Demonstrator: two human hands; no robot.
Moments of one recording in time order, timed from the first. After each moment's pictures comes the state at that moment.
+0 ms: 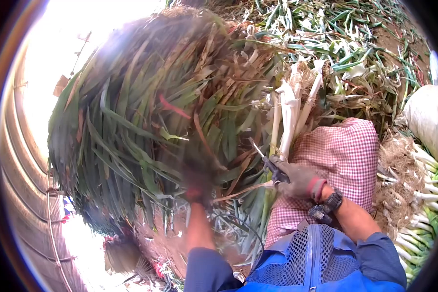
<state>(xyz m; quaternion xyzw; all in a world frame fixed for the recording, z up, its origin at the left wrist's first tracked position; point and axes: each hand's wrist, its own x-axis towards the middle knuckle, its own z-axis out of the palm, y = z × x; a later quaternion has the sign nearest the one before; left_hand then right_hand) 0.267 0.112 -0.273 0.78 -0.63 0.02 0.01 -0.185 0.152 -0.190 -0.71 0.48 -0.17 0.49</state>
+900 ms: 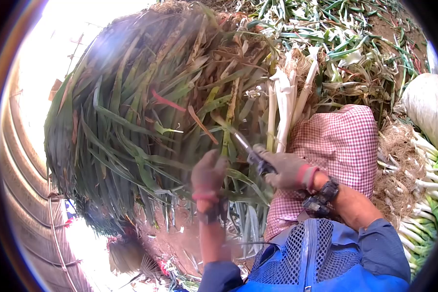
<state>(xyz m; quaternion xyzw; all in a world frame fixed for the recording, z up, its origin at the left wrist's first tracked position) 0.119 0.130 -0.146 0.73 -0.57 -0.31 0.22 -0.166 0.132 -0.147 -0.72 0.45 -0.08 0.52</state>
